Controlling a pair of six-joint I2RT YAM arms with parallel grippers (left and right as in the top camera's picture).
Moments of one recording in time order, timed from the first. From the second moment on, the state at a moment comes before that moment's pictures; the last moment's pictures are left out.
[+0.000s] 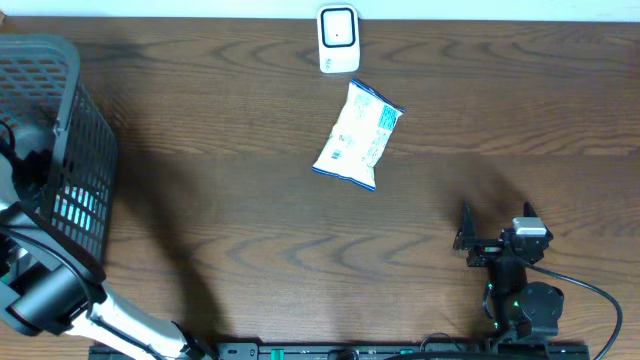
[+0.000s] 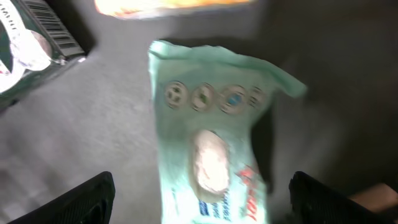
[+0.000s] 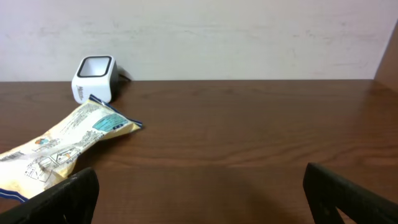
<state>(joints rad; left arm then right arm) 0.75 1.98 1.56 -1.00 -0.01 -0.35 -0.01 0.01 0.01 -0.07 -0.02 0.02</state>
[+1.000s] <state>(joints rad) 0.75 1.32 1.59 -0.92 0.08 -0.49 -0.01 0.01 0.01 -0.07 -0.02 0.02</state>
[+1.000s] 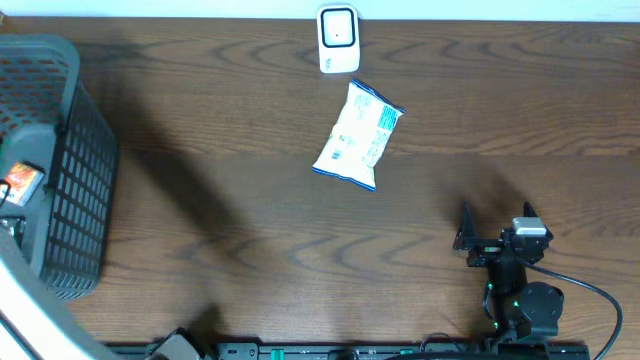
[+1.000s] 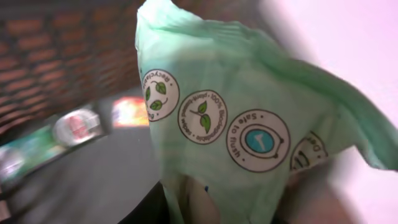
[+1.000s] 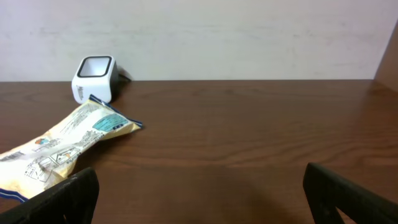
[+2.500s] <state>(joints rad) -0.41 2.13 1.59 -0.62 0.16 -0.43 -0.01 0.01 0.01 -0.07 -0.02 0.02</state>
